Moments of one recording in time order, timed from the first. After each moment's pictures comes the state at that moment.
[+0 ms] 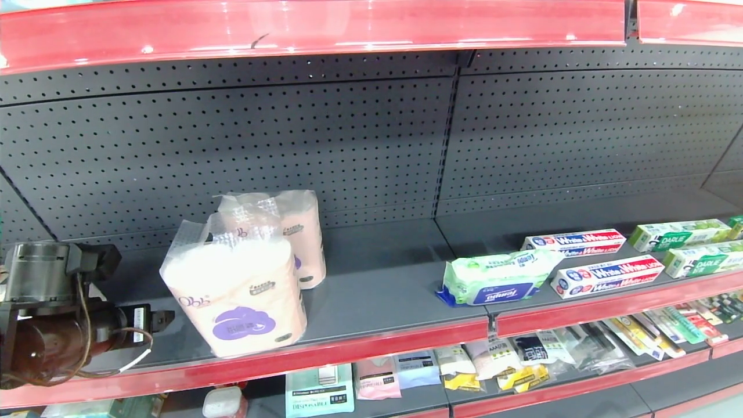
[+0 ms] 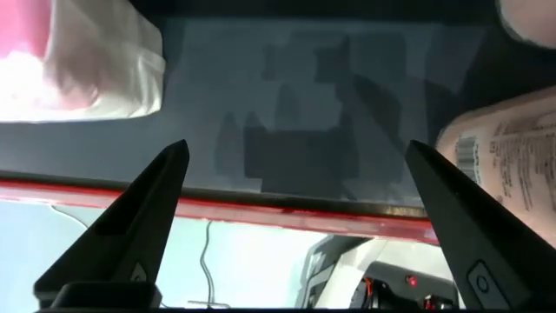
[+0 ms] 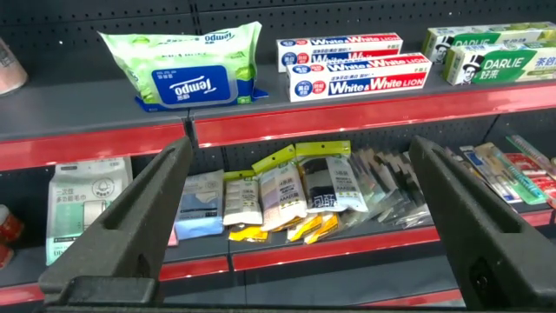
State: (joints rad) left arm 0.04 1.55 -0.45 -0.35 0.20 -0.07; right arm 0.00 0.00 0.00 0.00 0.00 0.00
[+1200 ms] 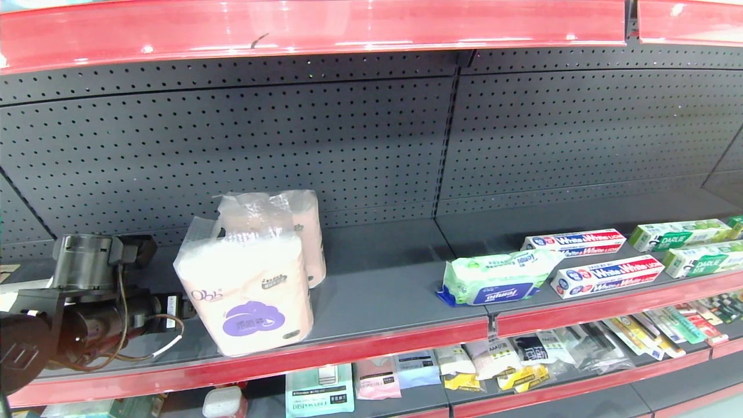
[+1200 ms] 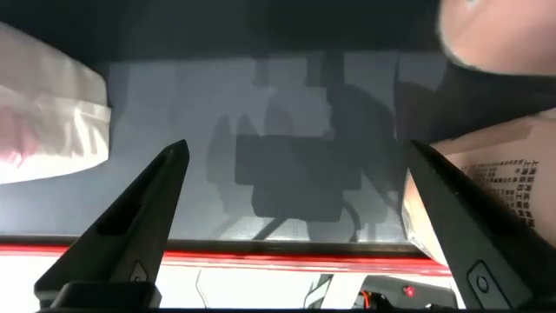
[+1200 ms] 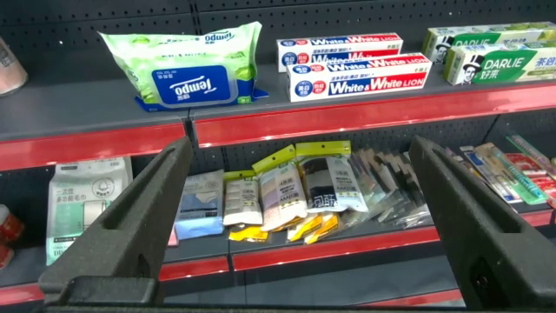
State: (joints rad) left arm -0.05 1.66 -0.49 -0.44 0.20 -0.08; right arm 0.00 0.00 0.00 0.00 0.00 0.00
